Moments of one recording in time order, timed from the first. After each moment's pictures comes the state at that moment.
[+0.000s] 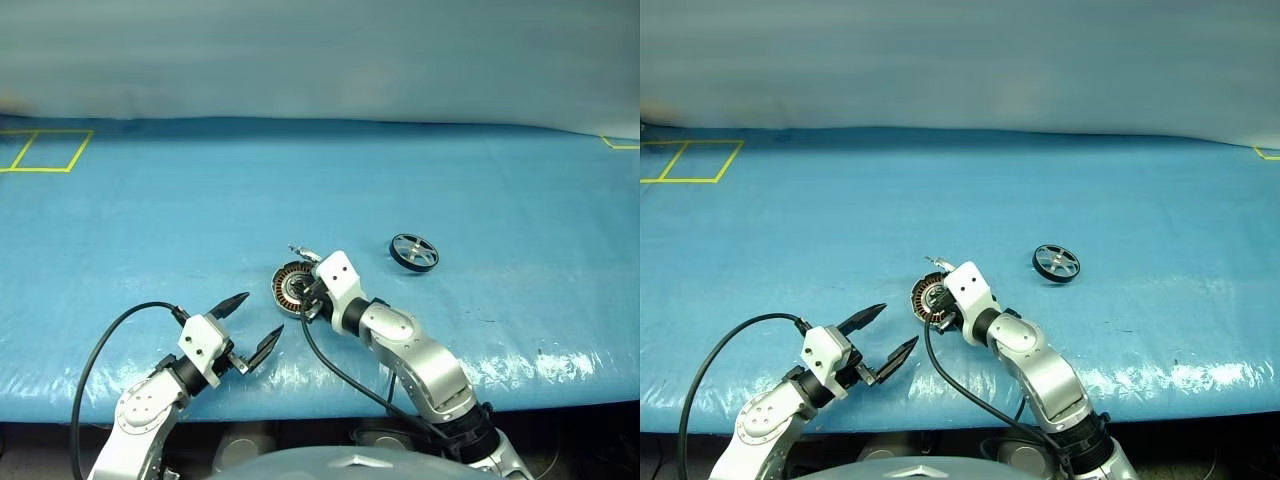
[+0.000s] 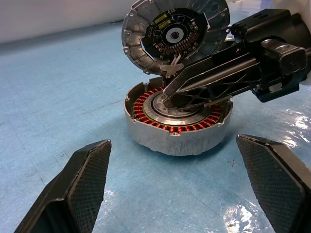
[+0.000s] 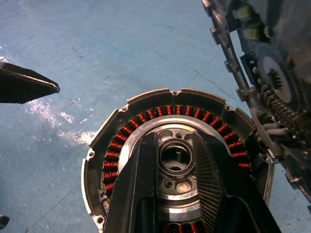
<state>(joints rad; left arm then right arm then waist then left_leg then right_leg) 0.41 0.40 -0.08 -0.33 -0.21 -0.09 -0.61 -0.11 -0.15 0.42 -0.36 0.12 0.68 0.33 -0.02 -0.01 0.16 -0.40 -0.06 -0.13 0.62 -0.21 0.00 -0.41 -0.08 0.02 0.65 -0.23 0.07</state>
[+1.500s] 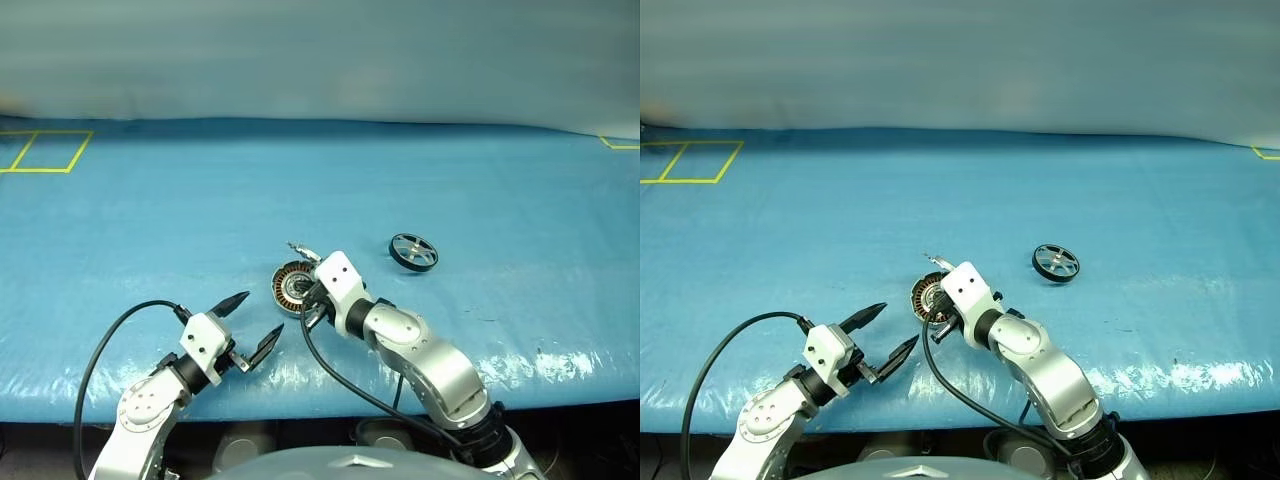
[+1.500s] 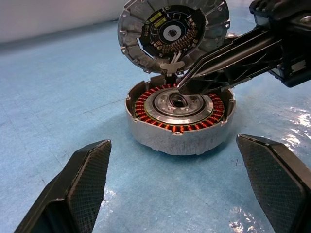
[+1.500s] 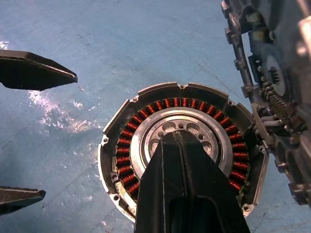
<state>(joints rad) 0.40 0.39 -0.09 -0.33 -0.20 -0.08 -0.60 -0.13 -0.19 0.46 -0.48 0.13 0.86 0.30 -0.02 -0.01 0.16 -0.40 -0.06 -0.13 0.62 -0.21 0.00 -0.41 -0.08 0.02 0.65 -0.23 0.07</state>
